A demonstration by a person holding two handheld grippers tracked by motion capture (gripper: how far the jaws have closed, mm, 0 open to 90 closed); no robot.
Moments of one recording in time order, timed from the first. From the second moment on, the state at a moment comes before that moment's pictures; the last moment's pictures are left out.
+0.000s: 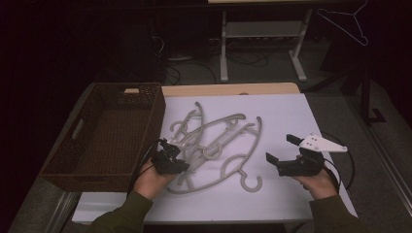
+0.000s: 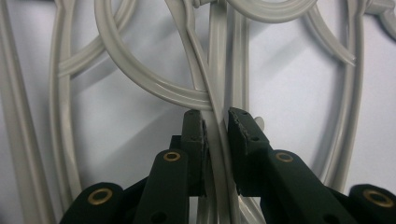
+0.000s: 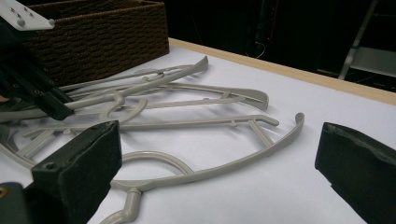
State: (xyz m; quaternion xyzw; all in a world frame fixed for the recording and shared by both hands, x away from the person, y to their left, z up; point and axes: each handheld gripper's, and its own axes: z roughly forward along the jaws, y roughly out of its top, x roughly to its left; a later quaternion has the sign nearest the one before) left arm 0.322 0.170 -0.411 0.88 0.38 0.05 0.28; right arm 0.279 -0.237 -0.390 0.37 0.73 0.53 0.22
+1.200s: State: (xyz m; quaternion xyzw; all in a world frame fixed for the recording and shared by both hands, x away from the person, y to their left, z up) left arm 0.316 0.167 -0.370 0.85 0.37 0.06 0.36; right arm 0.280 -0.238 -0.392 0.38 0.73 0.53 0.22
